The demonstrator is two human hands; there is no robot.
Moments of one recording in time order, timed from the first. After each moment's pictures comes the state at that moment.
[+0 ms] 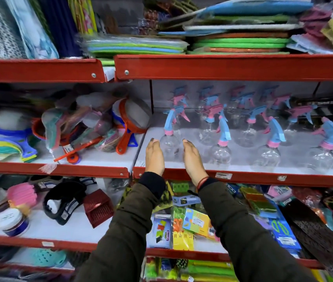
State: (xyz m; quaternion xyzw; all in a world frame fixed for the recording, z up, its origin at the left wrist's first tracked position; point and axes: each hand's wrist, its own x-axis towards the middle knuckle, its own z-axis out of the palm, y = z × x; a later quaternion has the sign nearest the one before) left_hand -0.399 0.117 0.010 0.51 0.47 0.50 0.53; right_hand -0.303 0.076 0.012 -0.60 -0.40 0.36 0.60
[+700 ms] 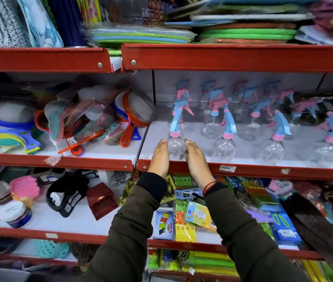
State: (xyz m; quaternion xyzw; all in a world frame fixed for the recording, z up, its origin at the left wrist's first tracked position) left_hand -0.411 0.099 0.000 0.58 0.42 0.42 0.55; right_hand -0.314 0.059 -0.004 -0.62 -0.42 0.33 0.58
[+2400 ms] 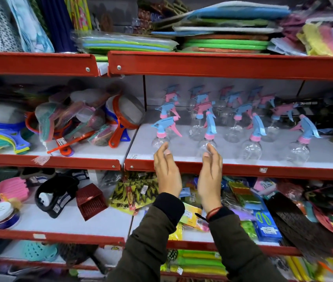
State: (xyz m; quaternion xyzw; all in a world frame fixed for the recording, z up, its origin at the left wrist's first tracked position) left_hand -0.363 0.017 -0.013 0.55 0.43 0.59 0.41; right_hand -0.286 -0.030 -0.010 -0.61 -0.36 0.16 0.69
